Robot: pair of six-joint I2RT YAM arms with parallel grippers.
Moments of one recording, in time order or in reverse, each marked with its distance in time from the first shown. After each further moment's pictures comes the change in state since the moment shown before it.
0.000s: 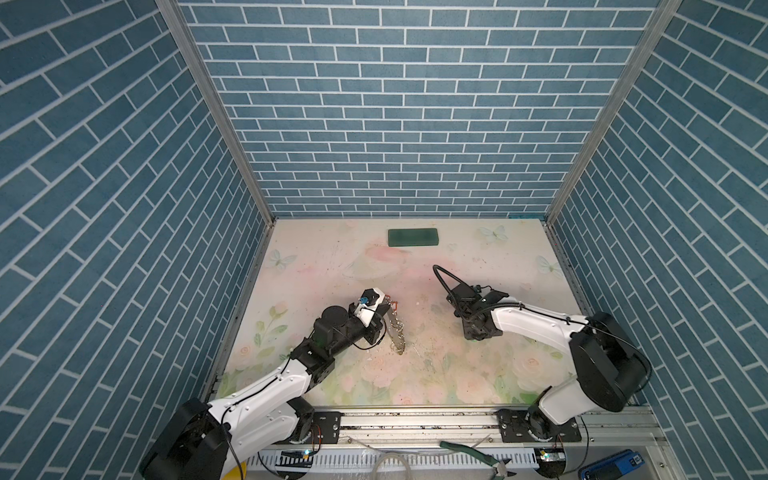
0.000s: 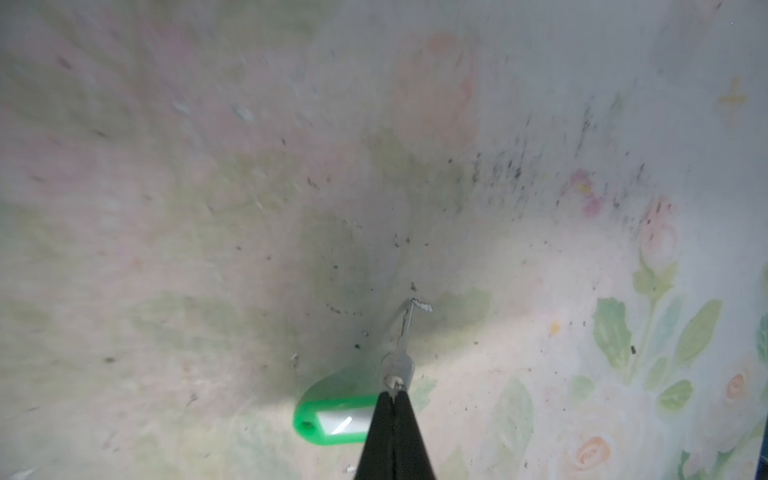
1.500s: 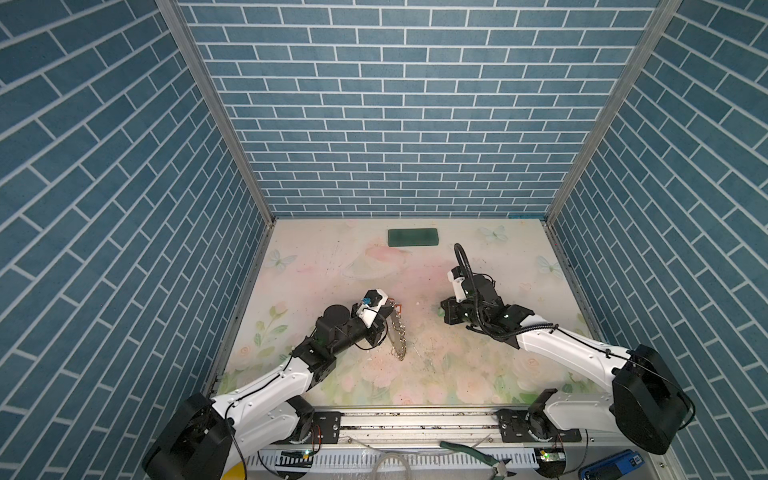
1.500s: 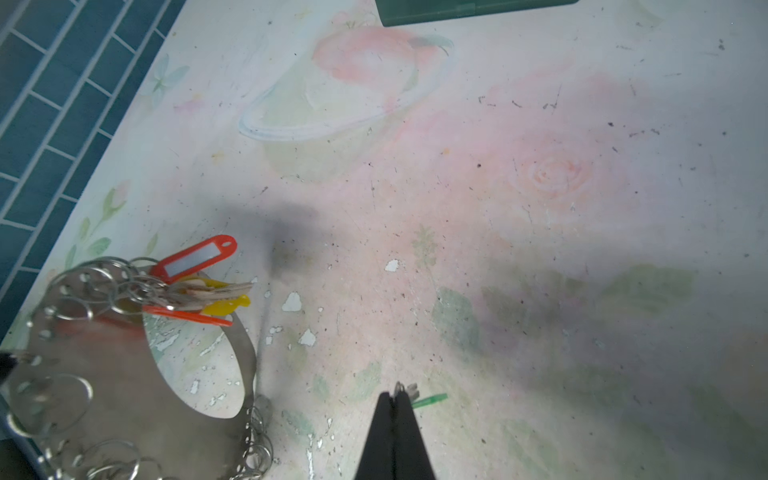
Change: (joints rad) left arm -0.001 0.030 0.010 0.005 0.065 0.000; right arm 0.007 -0.182 -0.145 0.640 -0.439 -0.182
